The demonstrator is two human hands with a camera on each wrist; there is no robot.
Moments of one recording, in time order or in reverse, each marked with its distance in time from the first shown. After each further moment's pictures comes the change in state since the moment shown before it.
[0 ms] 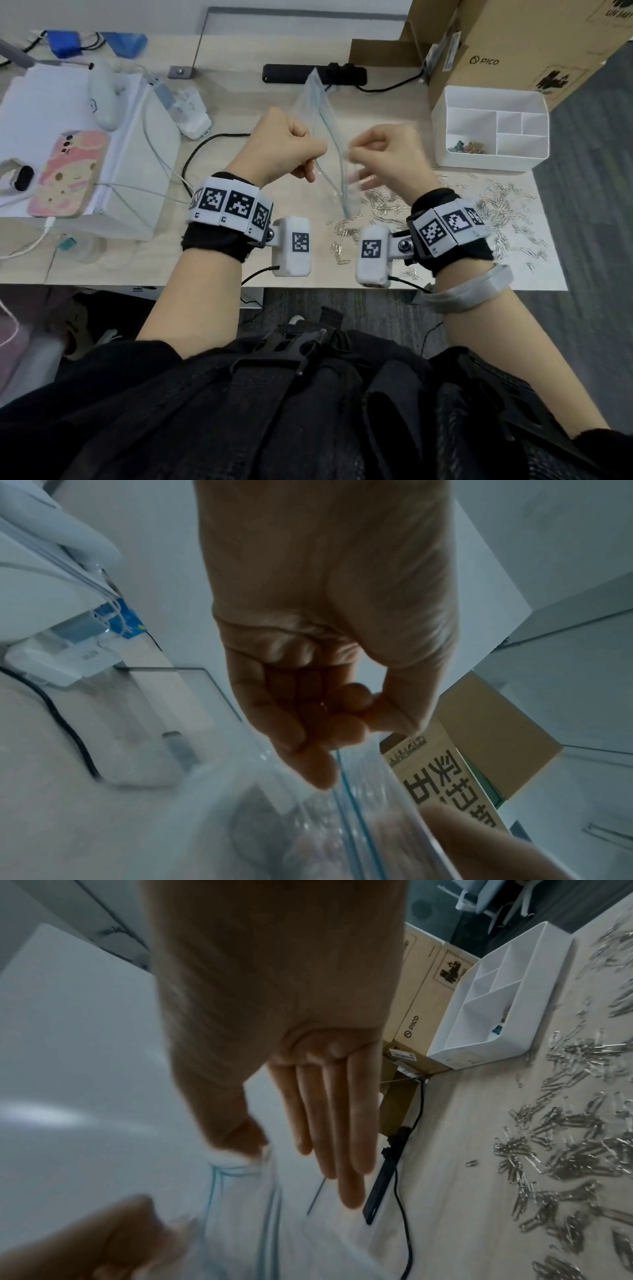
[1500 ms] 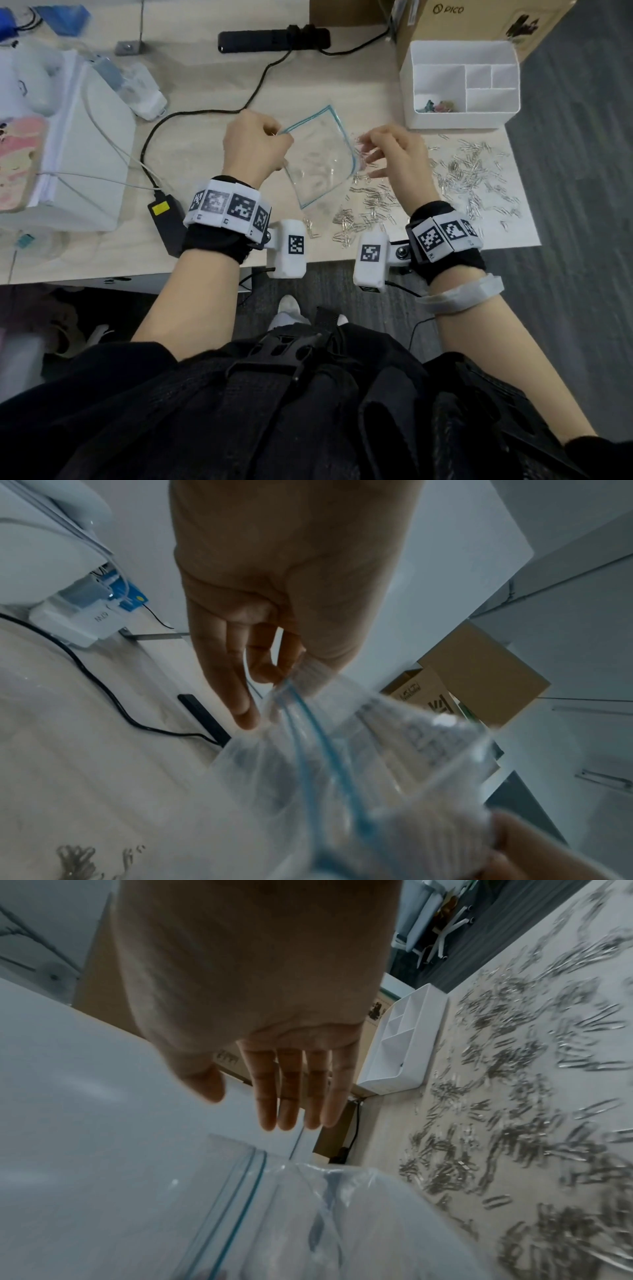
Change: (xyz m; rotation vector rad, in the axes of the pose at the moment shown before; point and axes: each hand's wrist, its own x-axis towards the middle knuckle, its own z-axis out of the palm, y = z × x) left_hand 0.005 -0.019 0.060 0.131 0.217 -0.126; right_hand -0.028 0.082 -0.038 0.252 0.216 -0.049
